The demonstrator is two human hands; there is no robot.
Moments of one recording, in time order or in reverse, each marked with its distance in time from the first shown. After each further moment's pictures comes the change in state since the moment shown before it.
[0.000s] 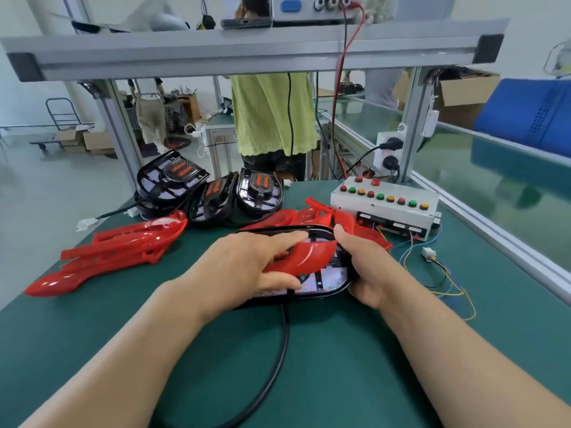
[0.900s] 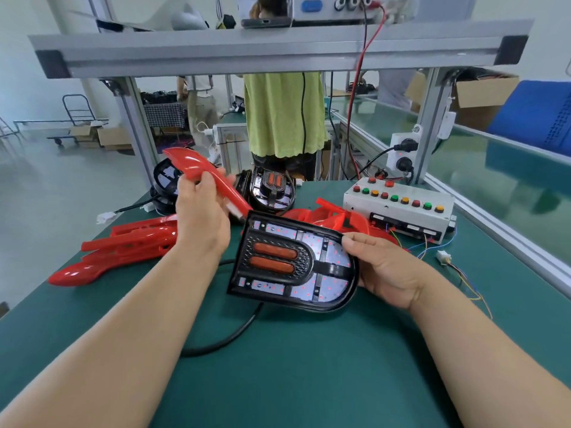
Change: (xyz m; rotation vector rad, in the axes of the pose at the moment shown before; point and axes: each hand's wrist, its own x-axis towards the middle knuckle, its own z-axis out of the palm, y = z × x) left_hand 0.046 -0.068 -0.007 -1.520 1.020 -0.446; right_hand -0.003 -0.005 -0.012 -0.144 -0.194 -0.032
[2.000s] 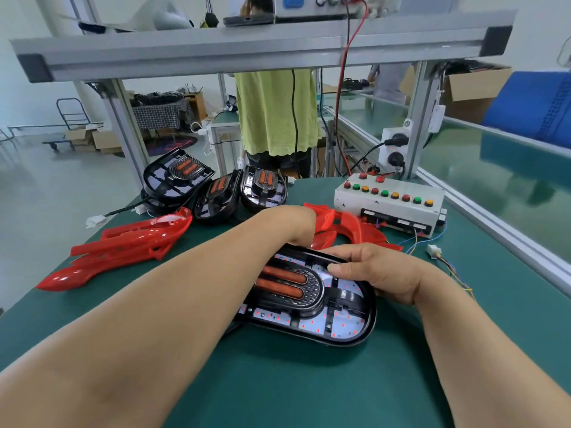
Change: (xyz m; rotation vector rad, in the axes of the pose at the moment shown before) left_hand -0.035 -0.049 0.103 2.144 -1.205 -0.002; right_hand -0.014 -0.007 -0.017 -0.269 -0.303 0.087
